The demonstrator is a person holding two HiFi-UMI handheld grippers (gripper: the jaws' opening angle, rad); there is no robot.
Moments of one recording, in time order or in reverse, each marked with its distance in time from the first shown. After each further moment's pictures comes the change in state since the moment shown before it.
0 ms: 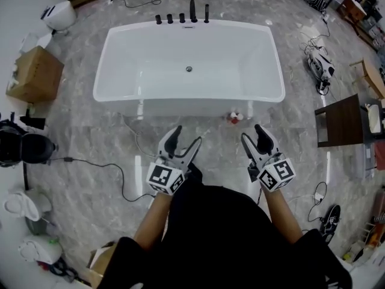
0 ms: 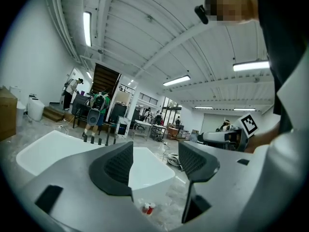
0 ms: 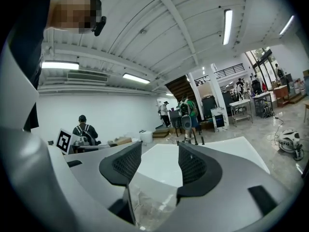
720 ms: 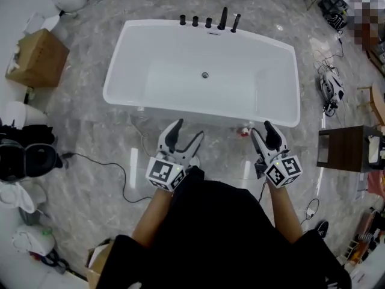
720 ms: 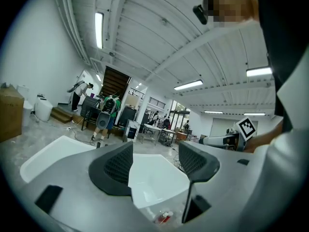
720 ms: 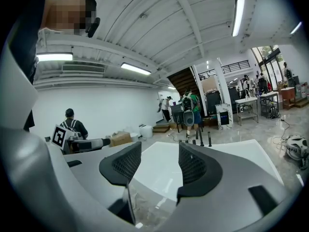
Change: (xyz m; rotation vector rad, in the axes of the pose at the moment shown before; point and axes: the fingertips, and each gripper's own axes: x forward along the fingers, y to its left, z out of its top) left arm 0.029 0.185 0.065 -0.037 -0.038 0.070; right arm 0.196 0.004 0.028 -0.032 0.096 0.002
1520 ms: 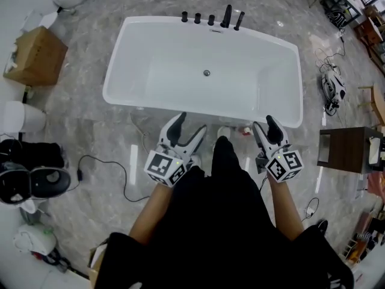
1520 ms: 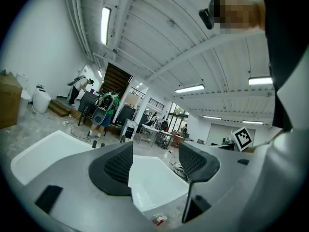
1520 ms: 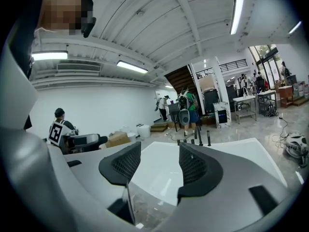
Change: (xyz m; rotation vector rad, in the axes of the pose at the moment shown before) left arm 0.025 0.027 0.016 -0.077 -0.017 -0.033; right arm 0.041 -0.015 -0.001 0.015 0.015 -0.026
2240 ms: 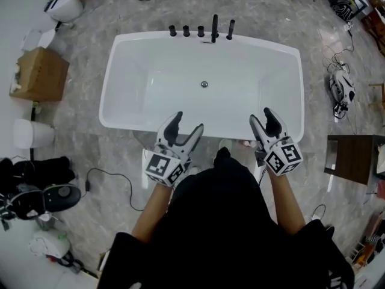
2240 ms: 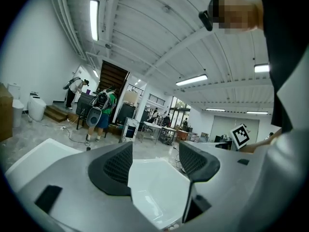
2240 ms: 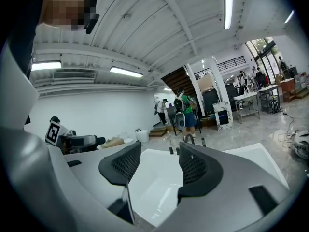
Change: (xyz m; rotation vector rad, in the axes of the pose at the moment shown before) left arm 0.170 0.014 0.018 0.072 0.054 0.034; right arm 0.087 -0.151 0.051 0.042 -0.042 0.037
